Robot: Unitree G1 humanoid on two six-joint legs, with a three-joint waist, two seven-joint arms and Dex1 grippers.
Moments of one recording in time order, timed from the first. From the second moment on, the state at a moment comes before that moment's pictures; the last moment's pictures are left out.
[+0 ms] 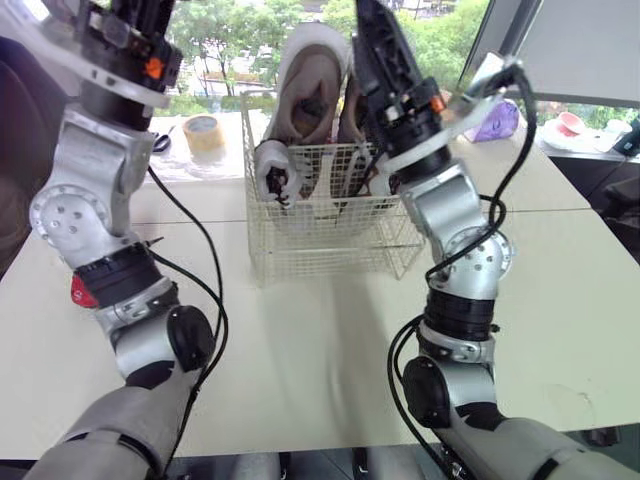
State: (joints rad) left arm -1.06 0.25 0.62 -0.01 -1.42 0.78 -0.29; right arm -0.92 0.09 -0.28 -0.16 1.21 0.58 0.20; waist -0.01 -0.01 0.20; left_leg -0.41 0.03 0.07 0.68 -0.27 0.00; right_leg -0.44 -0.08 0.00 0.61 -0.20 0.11
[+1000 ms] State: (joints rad) left arm -0.82 0.35 0.38 -0.16 -1.36 0.73 -0.36; right arm -0.94 0.06 -0.26 -0.18 1.30 0.53 0.11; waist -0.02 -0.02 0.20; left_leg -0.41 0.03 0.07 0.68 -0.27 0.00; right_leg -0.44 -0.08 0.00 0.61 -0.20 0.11
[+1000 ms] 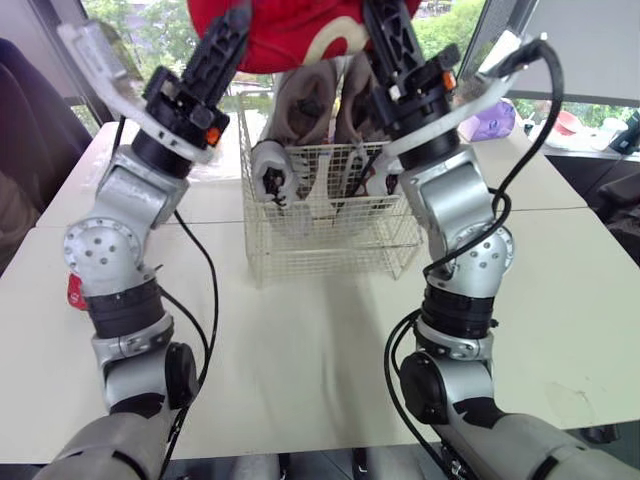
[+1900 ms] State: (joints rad) left arm -0.05 0.73 0.47 -0.63 -1.67 0.76 -0.09; right arm -1.03 -0.89 0.05 0.33 0.62 0.48 1.36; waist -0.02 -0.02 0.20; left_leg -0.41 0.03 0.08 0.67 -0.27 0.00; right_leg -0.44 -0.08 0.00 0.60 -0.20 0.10
